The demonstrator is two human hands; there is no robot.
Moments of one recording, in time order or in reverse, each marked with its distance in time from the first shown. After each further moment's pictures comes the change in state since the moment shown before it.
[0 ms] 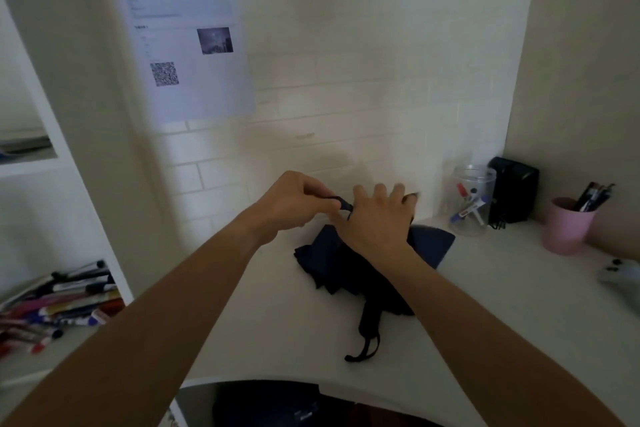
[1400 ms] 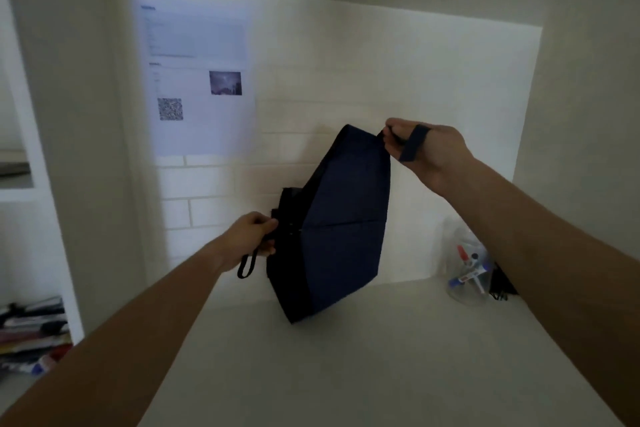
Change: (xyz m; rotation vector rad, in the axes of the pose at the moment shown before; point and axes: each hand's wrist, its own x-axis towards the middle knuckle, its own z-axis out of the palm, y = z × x) left_hand 0.094 -0.094 -0.040 -0.400 0.173 -0.189; right_hand 0.158 0.061 -0.116 1.848 -0.182 0.126
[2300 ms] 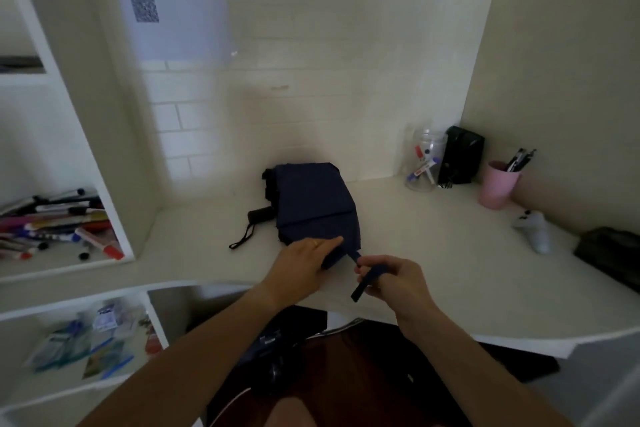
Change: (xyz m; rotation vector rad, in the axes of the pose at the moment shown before) left_hand -0.209 -0.146 0.147 1.026 -0.152 0.725; right_hand -0.329 0.167 -0.095 -0.389 0.271 0.444
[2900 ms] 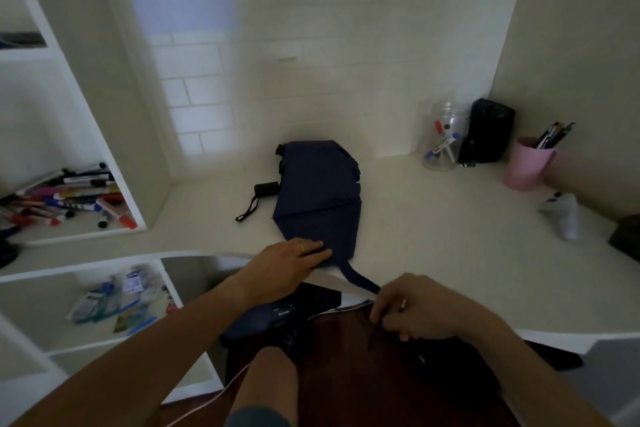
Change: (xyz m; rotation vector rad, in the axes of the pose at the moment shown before) left_hand -0.043 -0.011 0.011 0.195 -0.133 0.196; right_hand -0.008 -0.005 -0.072 -1.094 -0.742 -0.109
